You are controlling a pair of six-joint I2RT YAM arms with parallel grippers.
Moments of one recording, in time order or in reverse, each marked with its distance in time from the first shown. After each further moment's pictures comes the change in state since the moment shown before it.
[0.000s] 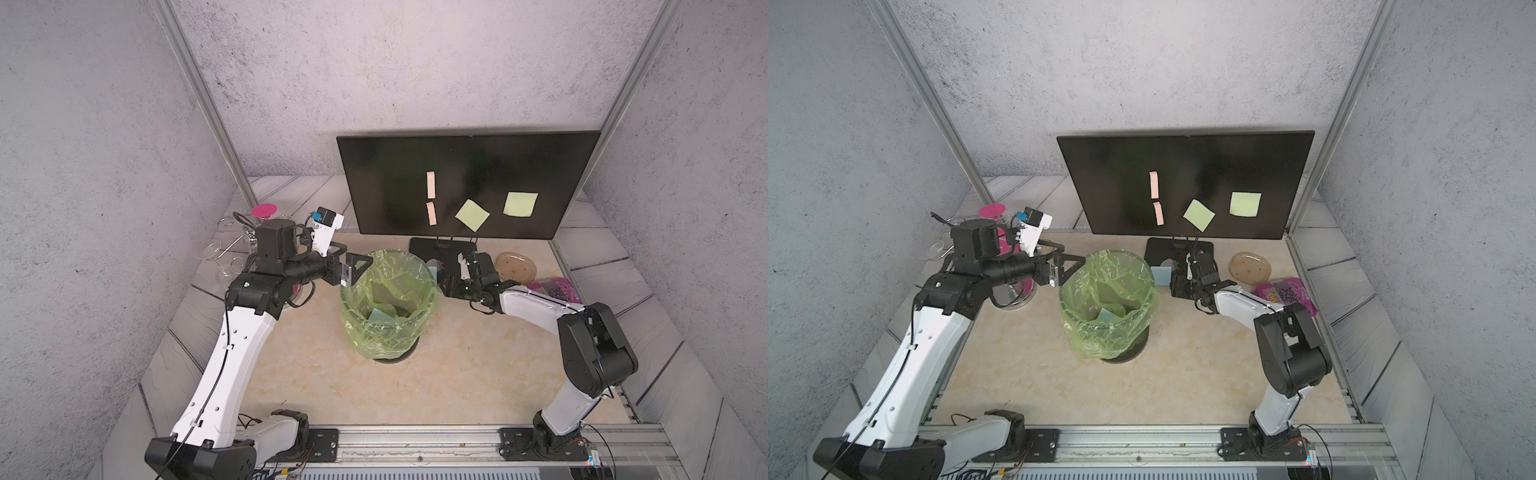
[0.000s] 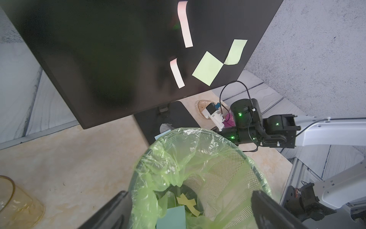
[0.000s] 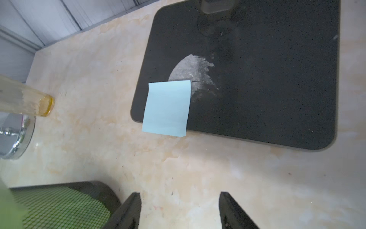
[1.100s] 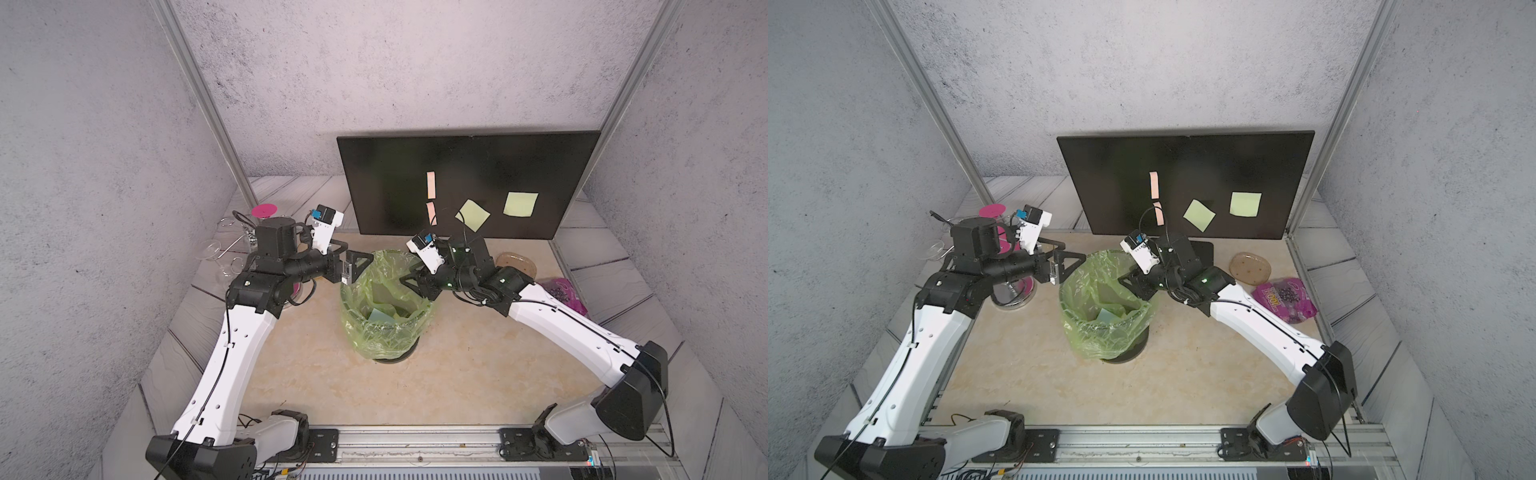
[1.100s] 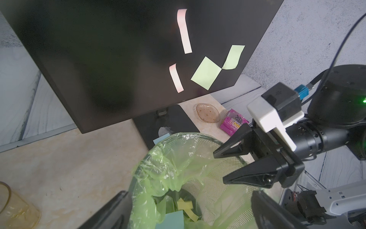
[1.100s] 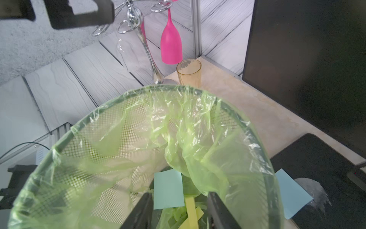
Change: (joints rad) left arm 0.000 0.010 0.010 0.018 0.008 -0.019; right arm 0.308 -0.260 0.348 -0.332 -0.181 -0.504
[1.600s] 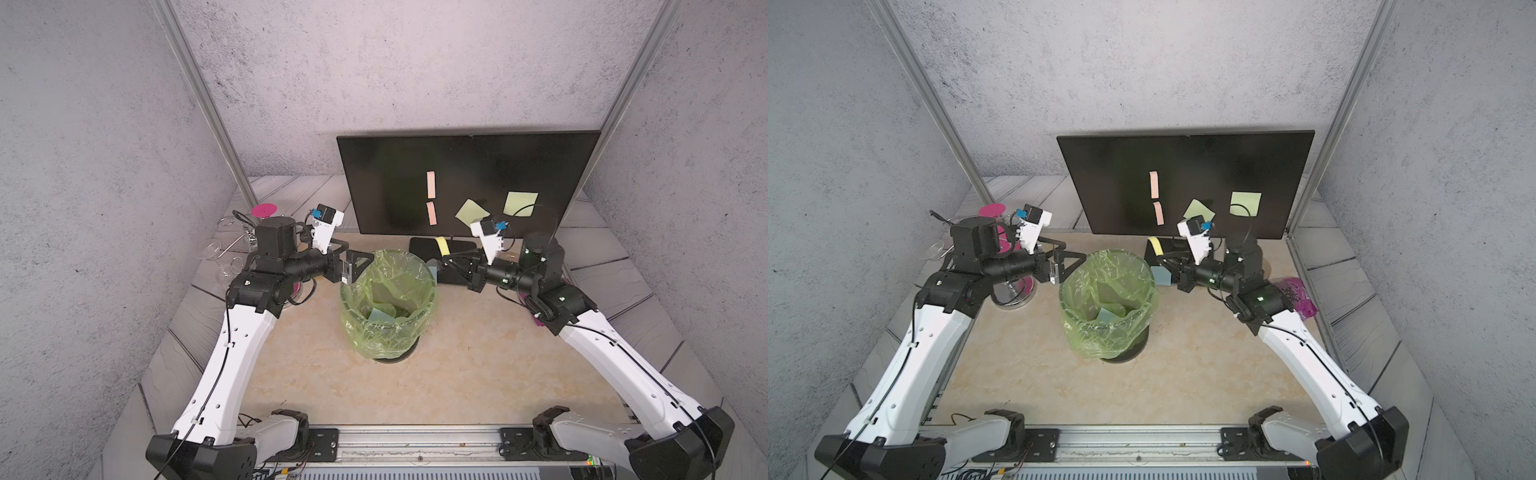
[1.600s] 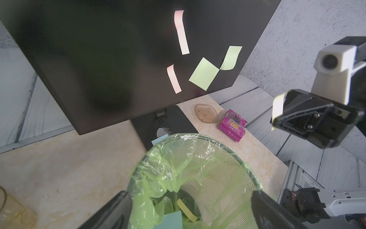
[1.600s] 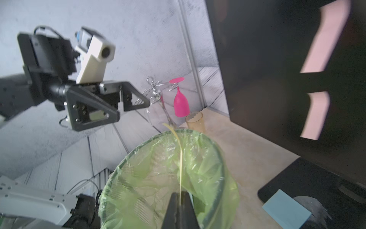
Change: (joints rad) left arm 0.000 0.000 0.000 0.010 0.011 -0.003; right arm -0.205 -0.274 -0.209 0.211 -0.311 0.151
